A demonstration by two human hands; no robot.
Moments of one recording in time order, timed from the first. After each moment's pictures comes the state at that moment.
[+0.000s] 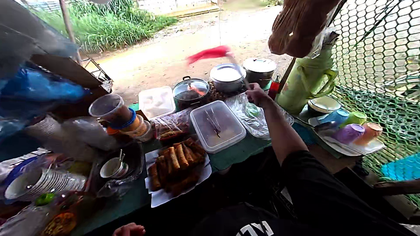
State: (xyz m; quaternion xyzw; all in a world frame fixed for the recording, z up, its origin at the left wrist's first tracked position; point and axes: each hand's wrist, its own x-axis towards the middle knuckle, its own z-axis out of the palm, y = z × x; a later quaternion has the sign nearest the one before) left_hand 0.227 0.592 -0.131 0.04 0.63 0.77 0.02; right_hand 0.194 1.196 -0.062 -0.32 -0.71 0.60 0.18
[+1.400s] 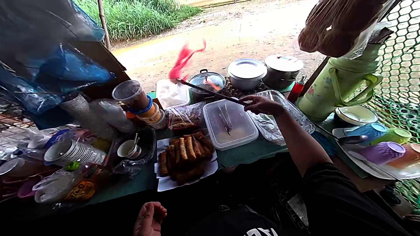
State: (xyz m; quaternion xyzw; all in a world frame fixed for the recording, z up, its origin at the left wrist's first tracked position) left_hand 0.254 0.630 -0.122 -0.01 0.63 0.77 0.09; right_hand 0.181 1.174 -0.073 -0.09 -0.80 0.59 -0.01
